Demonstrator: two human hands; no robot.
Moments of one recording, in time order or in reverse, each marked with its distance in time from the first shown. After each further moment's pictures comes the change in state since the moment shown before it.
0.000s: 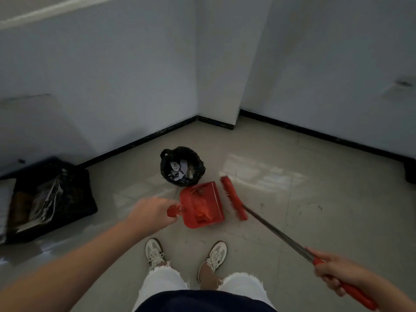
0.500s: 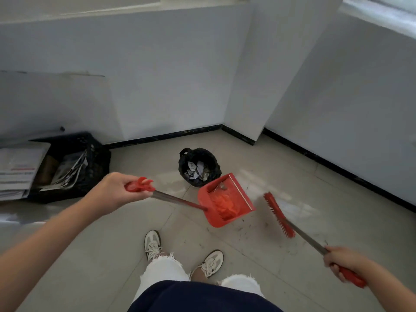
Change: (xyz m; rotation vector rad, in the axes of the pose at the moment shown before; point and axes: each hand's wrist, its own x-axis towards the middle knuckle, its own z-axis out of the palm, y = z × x) left_hand -0.110 -0.077 -0.057 -0.744 0.215 -0.239; right_hand 0.021 -0.054 -0.034 -0.181 0.173 0.133
